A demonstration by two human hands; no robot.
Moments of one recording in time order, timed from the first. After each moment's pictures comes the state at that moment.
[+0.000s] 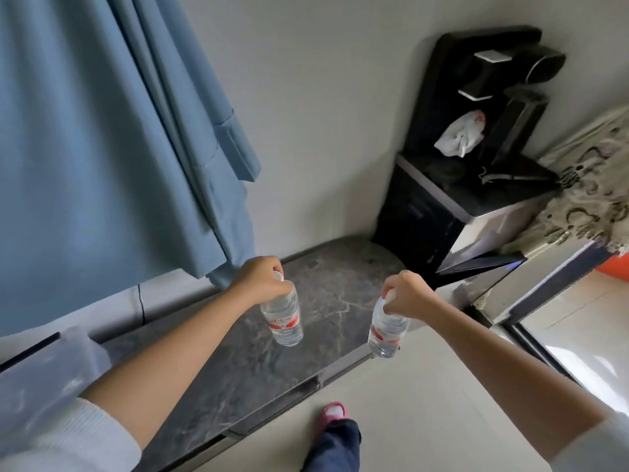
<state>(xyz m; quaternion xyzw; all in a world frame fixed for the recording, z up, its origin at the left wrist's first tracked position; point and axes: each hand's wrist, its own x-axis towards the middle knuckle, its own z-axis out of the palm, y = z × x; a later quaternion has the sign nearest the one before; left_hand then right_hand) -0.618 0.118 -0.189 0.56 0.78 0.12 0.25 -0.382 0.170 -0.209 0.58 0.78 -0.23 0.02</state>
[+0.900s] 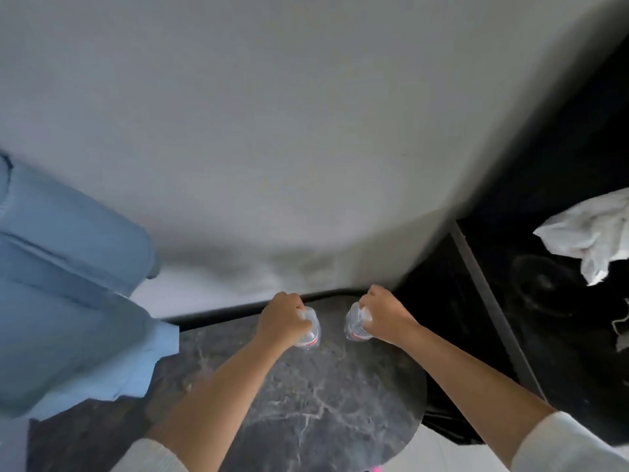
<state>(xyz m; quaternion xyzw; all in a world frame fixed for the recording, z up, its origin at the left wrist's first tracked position) -0.573 0.460 -0.319 0.40 0.85 0.08 0.32 -0.417 0.558 -0.327 0.35 0.89 -0.21 0.20</state>
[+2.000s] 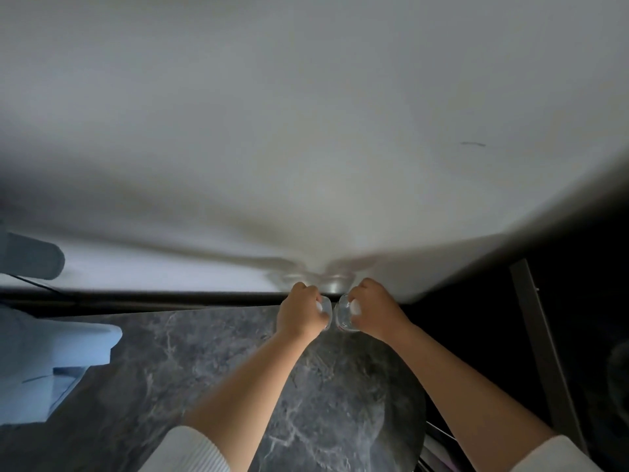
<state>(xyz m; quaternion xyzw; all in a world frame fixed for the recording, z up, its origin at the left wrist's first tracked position) -0.567 0.564 -0.419 0.34 0.88 0.10 0.32 -0.468 0.655 -0.416 0.34 0.88 -0.30 0.16</state>
